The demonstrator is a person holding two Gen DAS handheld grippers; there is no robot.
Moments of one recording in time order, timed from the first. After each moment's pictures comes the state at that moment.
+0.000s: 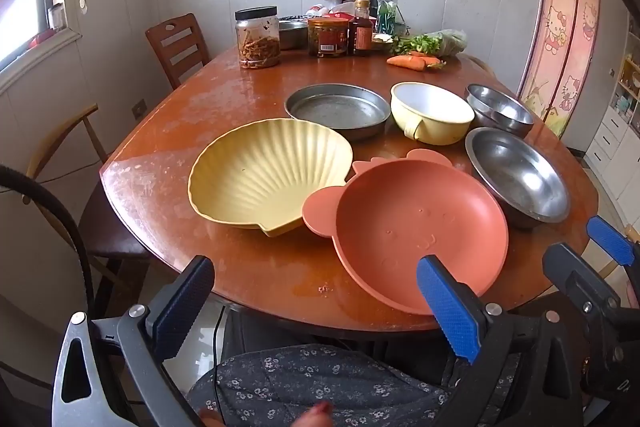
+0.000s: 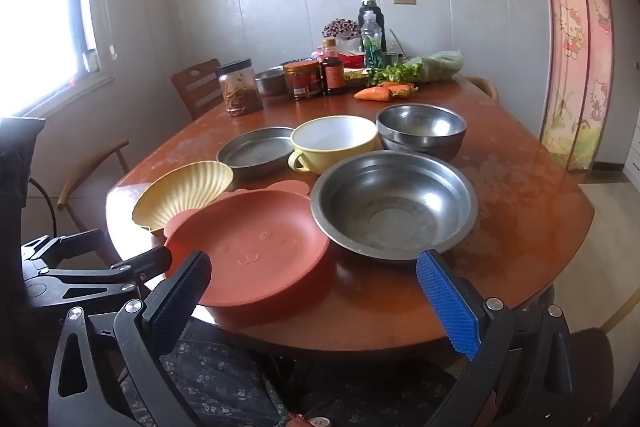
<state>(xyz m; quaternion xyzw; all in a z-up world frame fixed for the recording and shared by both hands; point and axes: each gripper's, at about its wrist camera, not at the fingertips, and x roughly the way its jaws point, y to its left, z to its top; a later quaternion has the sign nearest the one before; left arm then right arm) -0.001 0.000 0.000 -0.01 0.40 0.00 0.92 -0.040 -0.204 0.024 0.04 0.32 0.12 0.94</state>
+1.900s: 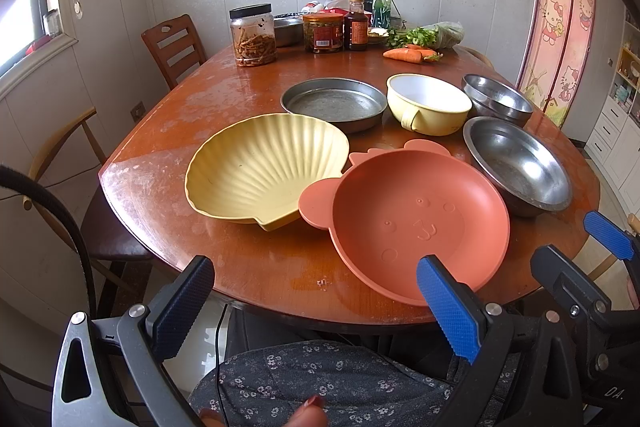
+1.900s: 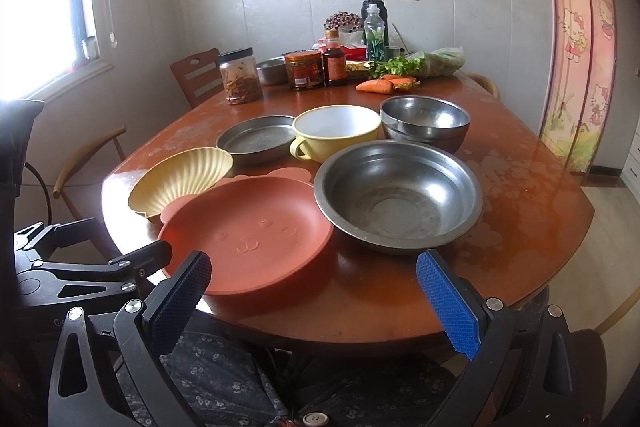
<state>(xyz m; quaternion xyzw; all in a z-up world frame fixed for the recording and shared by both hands) -0.001 -0.003 -0.005 0.01 0.41 0.00 0.91 -0.038 -0.198 0.017 0.02 0.33 0.11 0.94</state>
